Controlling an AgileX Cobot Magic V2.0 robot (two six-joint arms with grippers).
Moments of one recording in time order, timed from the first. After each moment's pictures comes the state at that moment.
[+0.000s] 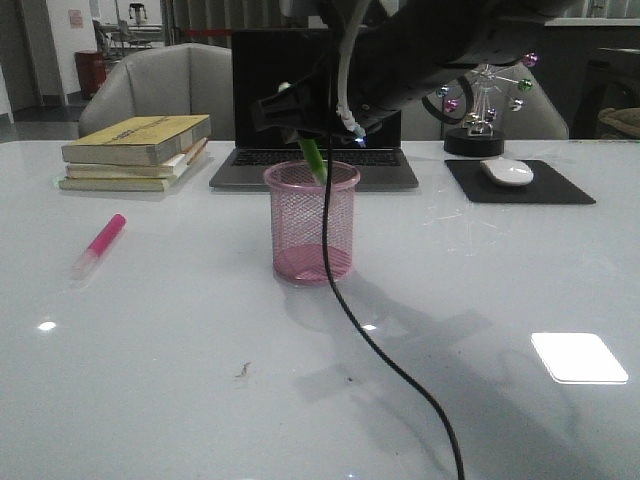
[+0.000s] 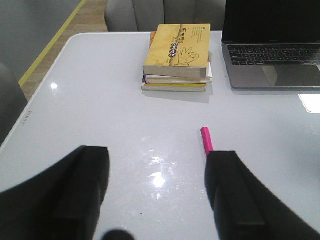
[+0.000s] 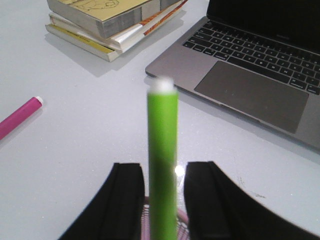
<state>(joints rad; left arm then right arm) 0.00 0.82 -0.71 -0.05 0.33 0.07 0.51 1.97 -1.32 0.09 -0.18 -0.07</state>
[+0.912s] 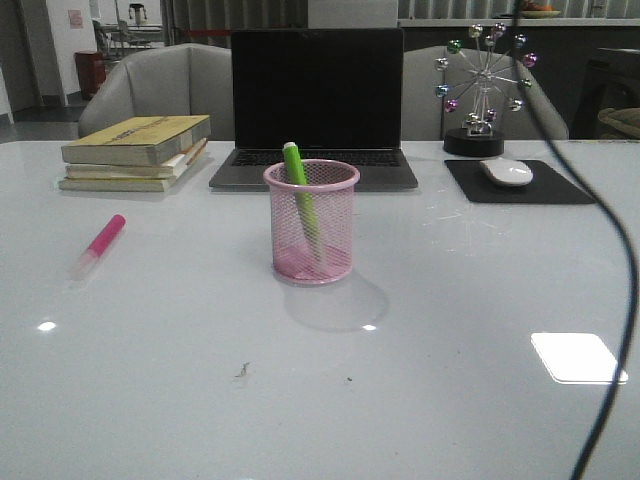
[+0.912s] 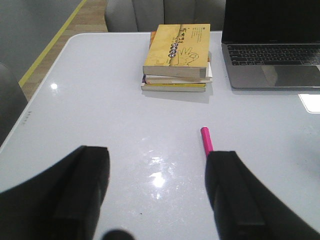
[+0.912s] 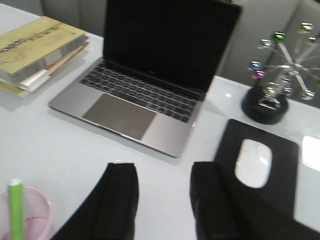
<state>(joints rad) 0.00 0.82 -0.71 -0.05 0.33 0.07 0.23 1.48 -1.32 0.03 0.28 -0.10</state>
